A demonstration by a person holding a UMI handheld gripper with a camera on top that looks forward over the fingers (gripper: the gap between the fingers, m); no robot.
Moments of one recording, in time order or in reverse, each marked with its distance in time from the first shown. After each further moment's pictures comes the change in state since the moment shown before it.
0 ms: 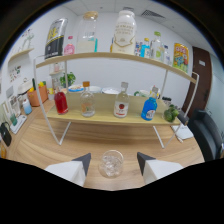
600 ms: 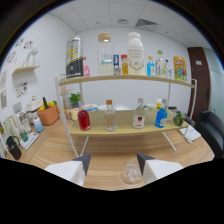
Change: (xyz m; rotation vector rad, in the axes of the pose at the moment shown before) arm -0.065 -0.028 -0.030 0.204 -0.068 0.094
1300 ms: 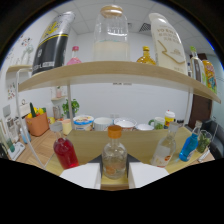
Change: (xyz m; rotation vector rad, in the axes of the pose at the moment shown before) arm -0.008 -0.063 0.155 0.091 0.022 -0.045
